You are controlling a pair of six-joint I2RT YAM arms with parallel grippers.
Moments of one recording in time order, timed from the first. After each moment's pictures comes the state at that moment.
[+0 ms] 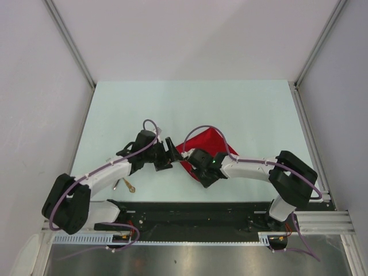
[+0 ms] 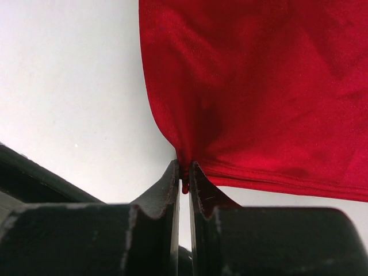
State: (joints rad) left arm -0.51 1.24 0.62 -0.15 0.35 -0.90; right arm 1.03 1.64 0.95 -0.51 0.08 0.28
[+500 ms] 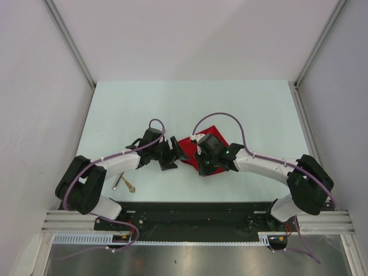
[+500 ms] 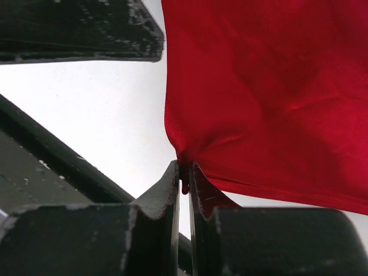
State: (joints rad) left arm -0.51 1.46 0.67 -0.06 0.40 -0.97; right arm 0.90 1.51 0.95 -0.42 -0.07 0.35
